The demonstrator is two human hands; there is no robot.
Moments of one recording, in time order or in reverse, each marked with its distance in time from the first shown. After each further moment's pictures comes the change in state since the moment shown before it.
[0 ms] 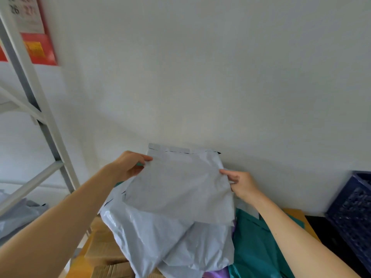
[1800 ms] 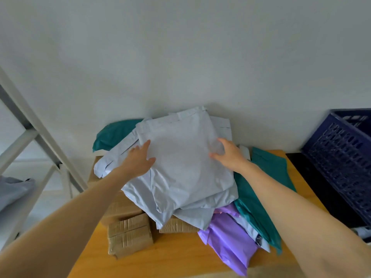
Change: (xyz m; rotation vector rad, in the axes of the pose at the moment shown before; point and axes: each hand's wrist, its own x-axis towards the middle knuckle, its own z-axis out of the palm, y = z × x) left_hand 0.009 -0.127 -0.004 1.097 -0.137 0.316; right_hand -0.038 0.026 0.074 -0.469 0.013 0.247
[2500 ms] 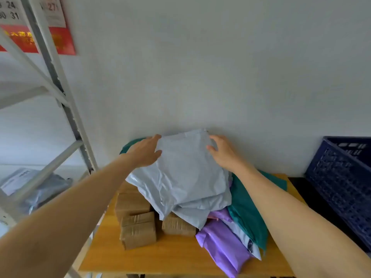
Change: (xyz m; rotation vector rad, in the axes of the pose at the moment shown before) left_hand -0.106 0.068 -0.089 0.227 0.247 0.171; right_hand -0.086 -0.065 -0.057 -0.103 0.170 -0.381
